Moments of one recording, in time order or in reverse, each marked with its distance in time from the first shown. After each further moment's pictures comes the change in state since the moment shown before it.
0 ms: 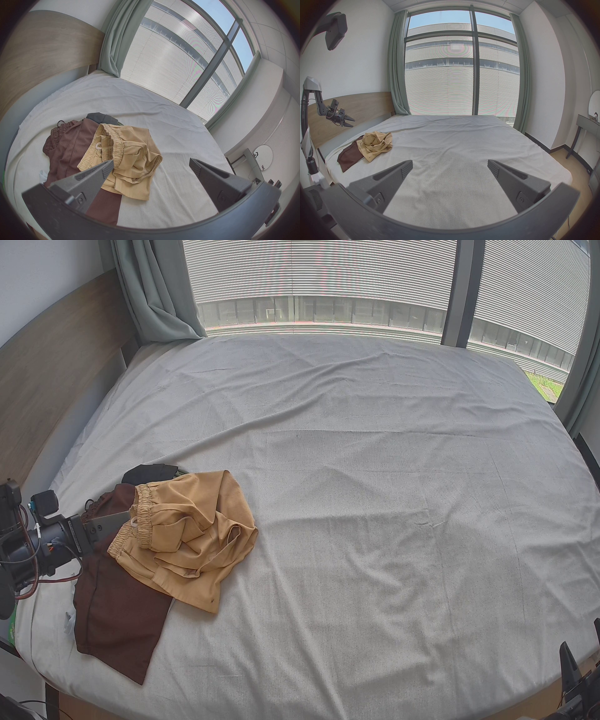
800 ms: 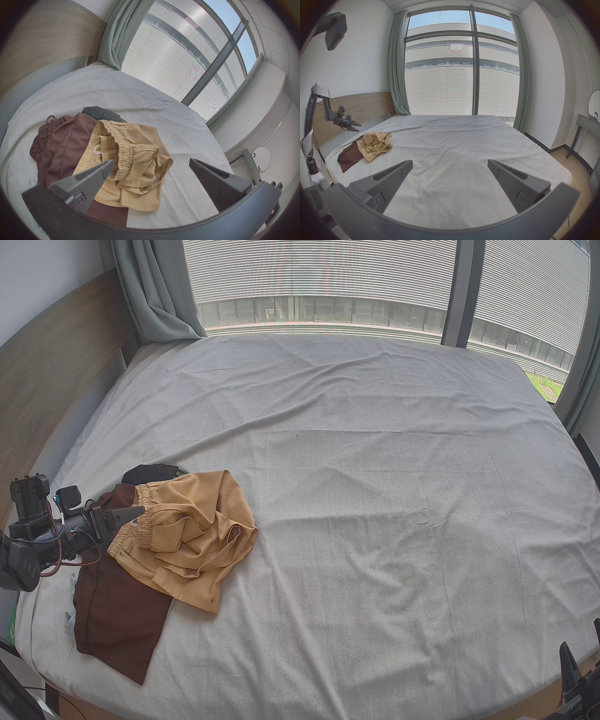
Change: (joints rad) left arm 0.015 0.279 -0.144 -0.087 -0.049 0.003; right arm 0.000 0.000 0.000 0.000 0.000 0.002
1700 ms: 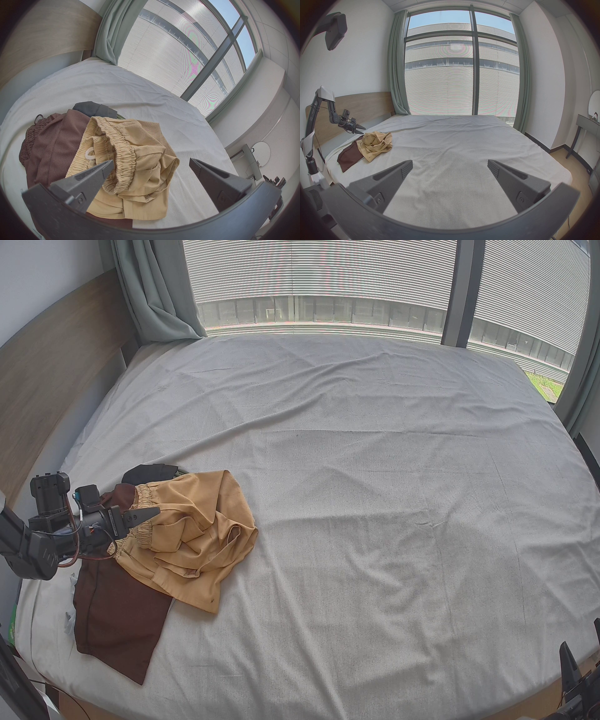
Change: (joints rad) left arm -0.037 0.145 -0.114 0.001 0.002 0.038; right arm -0.001 0.000 0.000 0.000 0.000 -0.001
